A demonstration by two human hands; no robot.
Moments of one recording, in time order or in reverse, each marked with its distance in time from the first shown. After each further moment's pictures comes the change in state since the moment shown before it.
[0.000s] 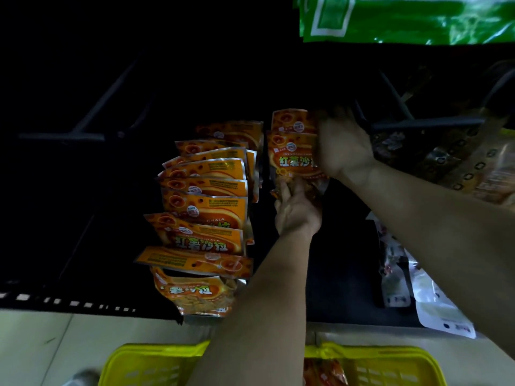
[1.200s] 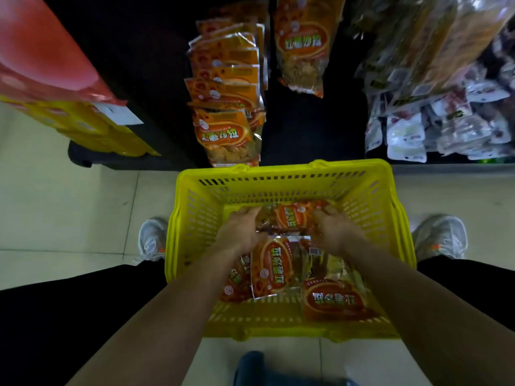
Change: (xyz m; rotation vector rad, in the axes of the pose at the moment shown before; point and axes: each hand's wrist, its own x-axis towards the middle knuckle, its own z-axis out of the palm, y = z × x) left_hand -0.298 -0.209 -0.040 0.486 -0.310 -0.039; right_hand -0.395 -0.023 0.092 0.278 -0.788 0.025
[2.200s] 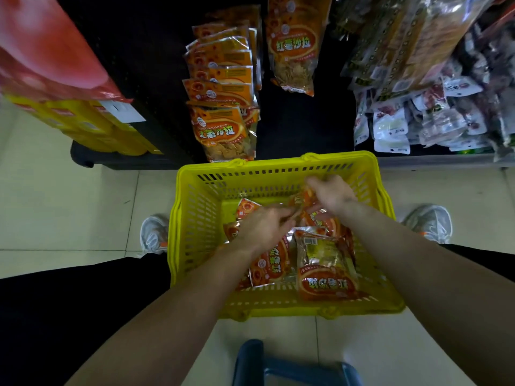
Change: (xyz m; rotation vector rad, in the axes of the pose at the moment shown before) left_hand -0.028 0.050 0.006 -0.037 0.122 0.378; right_hand -0.020 -0.030 -0.068 0.892 0.120 0.265
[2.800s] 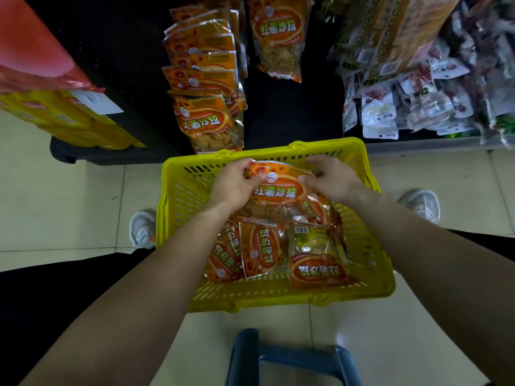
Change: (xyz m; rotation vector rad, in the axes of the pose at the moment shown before) left_hand 0.034 -0.020 -0.049 -0.409 0.232 -0.237; right_hand 0.014 0.021 -0.028 -0.272 -0.021 -0.289
